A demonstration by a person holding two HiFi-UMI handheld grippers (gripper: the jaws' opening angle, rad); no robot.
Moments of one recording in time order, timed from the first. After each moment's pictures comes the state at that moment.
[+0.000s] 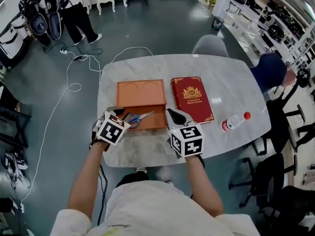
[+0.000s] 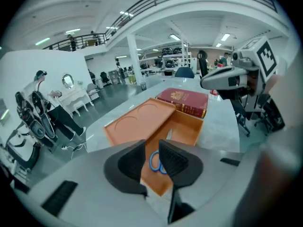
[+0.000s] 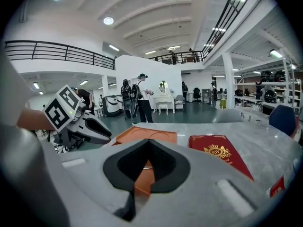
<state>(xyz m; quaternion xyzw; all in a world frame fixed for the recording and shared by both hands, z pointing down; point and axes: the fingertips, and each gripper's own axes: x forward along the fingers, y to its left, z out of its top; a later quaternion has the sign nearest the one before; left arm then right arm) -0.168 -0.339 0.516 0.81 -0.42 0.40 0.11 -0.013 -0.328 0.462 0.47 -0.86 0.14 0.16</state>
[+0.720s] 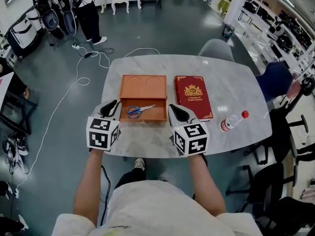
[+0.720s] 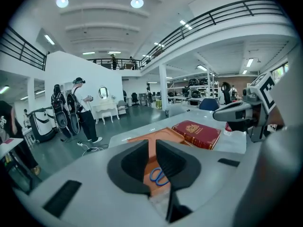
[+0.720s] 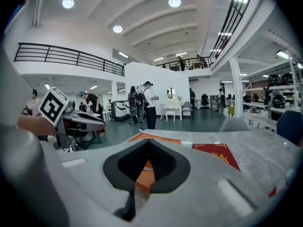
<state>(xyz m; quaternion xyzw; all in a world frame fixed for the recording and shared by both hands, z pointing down) -0.195 -0.286 0.431 0.78 -0.59 0.21 0.11 -0.004 -0.291 0.423 0.43 -0.89 0.11 0.13</state>
